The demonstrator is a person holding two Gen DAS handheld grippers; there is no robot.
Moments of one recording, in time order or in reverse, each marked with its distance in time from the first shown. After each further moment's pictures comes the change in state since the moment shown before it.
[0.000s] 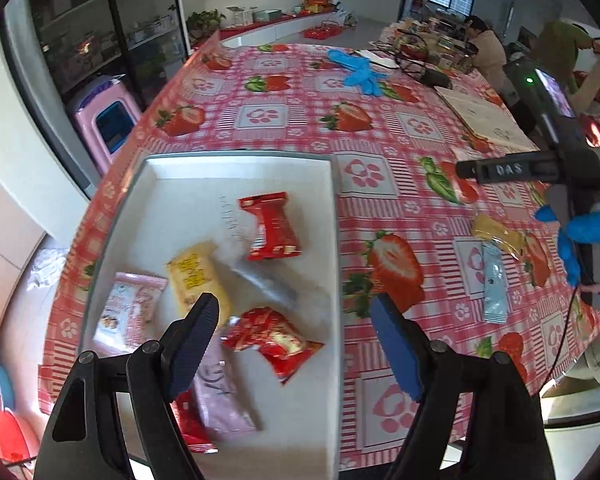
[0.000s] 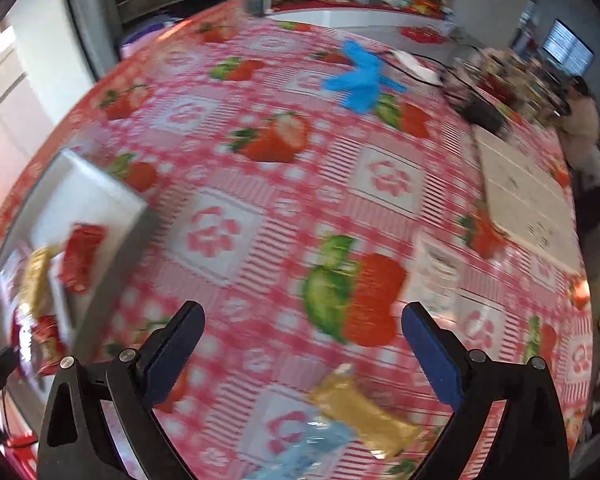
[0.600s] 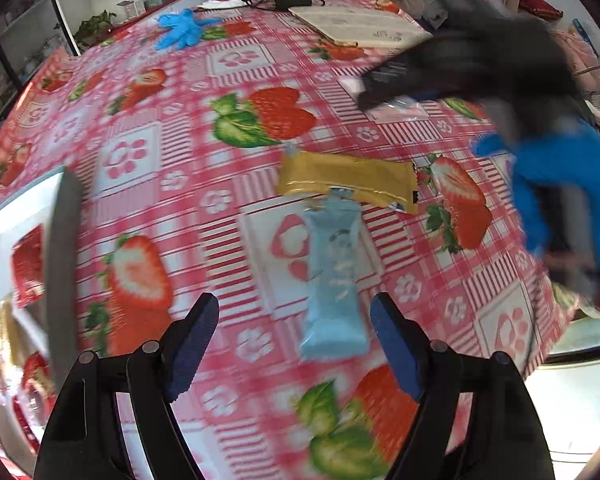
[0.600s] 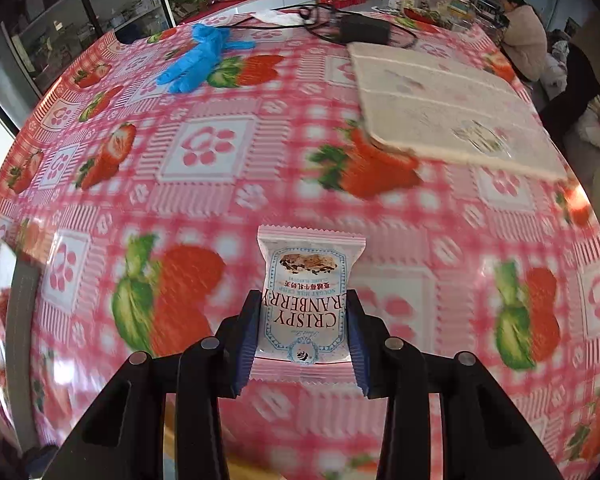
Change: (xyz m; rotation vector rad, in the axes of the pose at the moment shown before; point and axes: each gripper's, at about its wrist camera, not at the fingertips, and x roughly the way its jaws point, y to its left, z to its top) left arm 0.082 -0.186 0.002 0.233 0.152 -0.129; right arm 0.037 -0.107 -0.038 0.210 0.020 0.065
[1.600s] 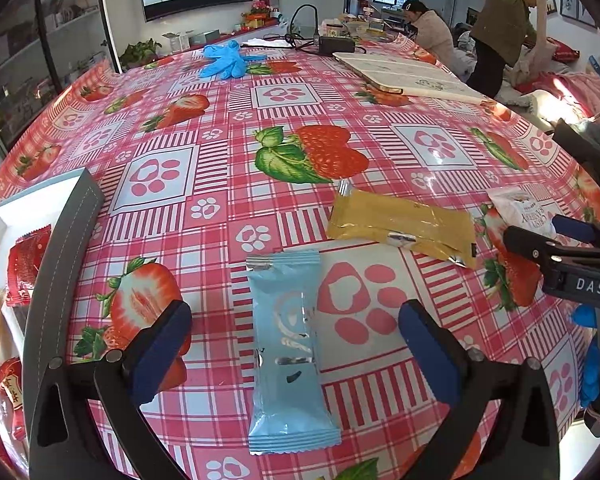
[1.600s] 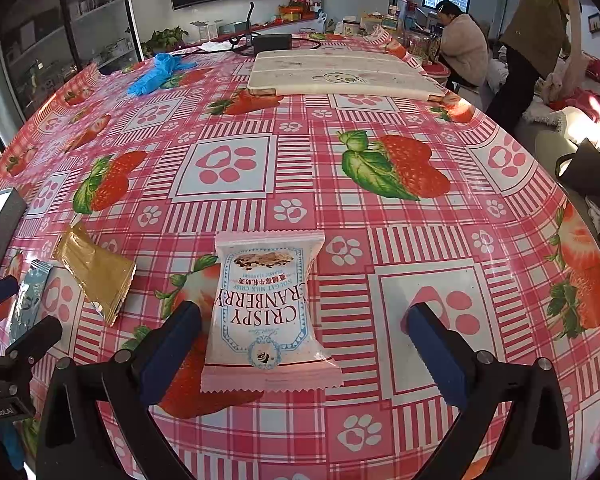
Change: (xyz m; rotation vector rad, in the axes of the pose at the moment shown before) left arm 0.014 0.022 -0.012 -0.089 -0.238 0.085; right arm -0.036 -0.055 -0.115 0.070 -0.197 -0.095
